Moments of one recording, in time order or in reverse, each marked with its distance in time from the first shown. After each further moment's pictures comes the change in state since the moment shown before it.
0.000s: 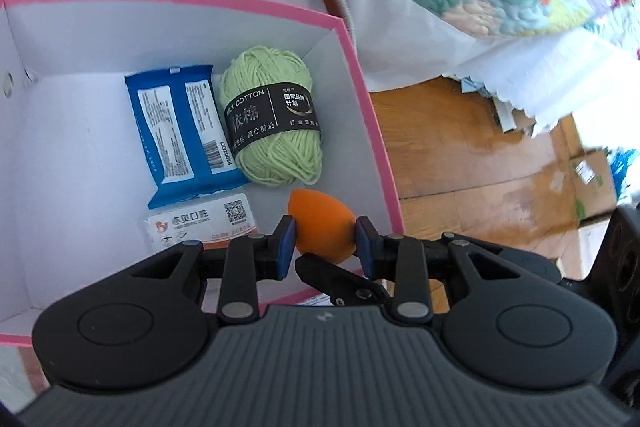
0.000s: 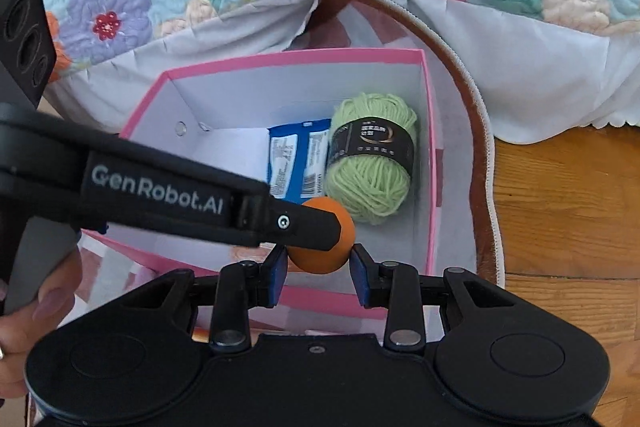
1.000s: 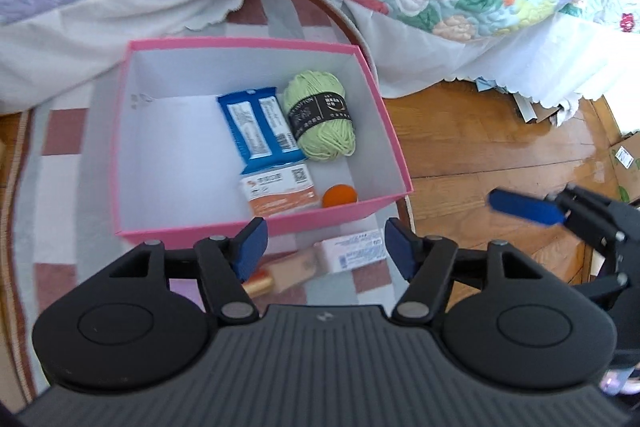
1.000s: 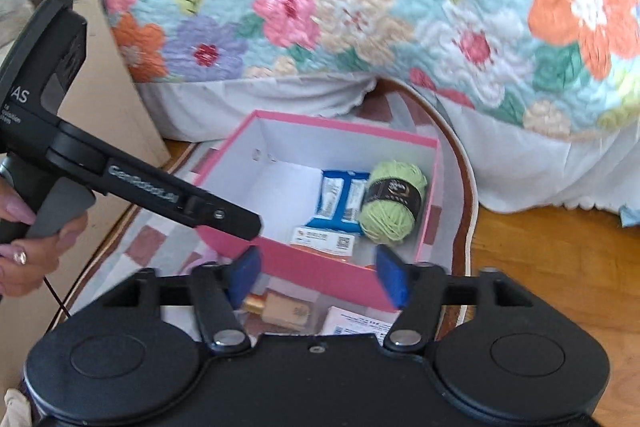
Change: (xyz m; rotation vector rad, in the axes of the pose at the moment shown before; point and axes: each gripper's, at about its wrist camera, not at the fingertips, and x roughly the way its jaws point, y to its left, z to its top) left arm -0.134 -0.040 -0.065 0.107 -0.097 0.212; right arm -0.142 0.031 -0.027 -0.223 -0.160 0.053
